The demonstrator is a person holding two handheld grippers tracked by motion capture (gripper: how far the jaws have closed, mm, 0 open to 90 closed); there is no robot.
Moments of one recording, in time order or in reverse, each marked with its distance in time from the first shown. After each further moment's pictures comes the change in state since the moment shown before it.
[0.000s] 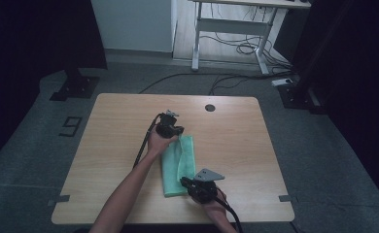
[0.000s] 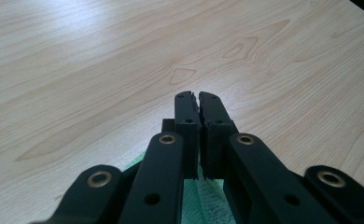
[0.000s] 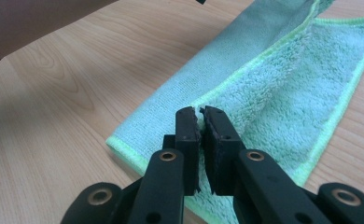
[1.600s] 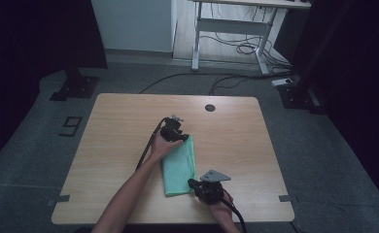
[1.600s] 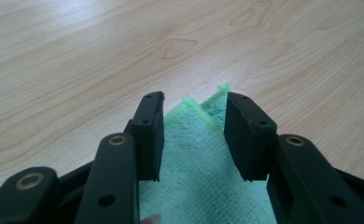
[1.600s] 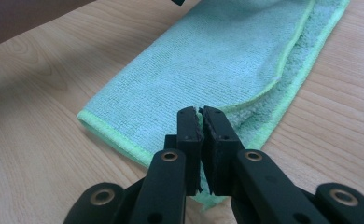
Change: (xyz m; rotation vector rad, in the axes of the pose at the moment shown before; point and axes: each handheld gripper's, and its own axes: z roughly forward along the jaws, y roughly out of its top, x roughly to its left) left arm -0.004 -0.011 0.029 0.078 0.007 0.035; right arm -0.016 -0.013 -0.009 0.040 -0.041 0.041
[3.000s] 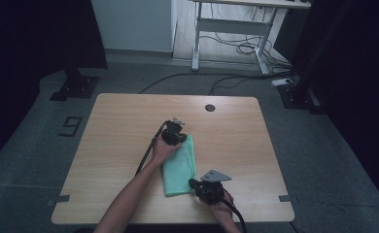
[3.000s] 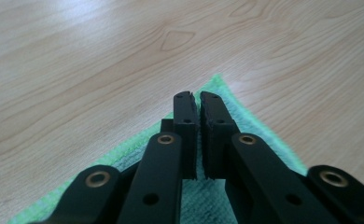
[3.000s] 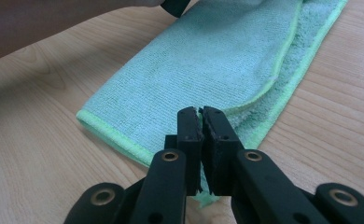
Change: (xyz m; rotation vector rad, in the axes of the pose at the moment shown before) left arm -0.009 -0.007 0.000 -0.035 0.037 0.024; right arm 0.000 0.000 -0.001 0.001 -0.006 -0.003
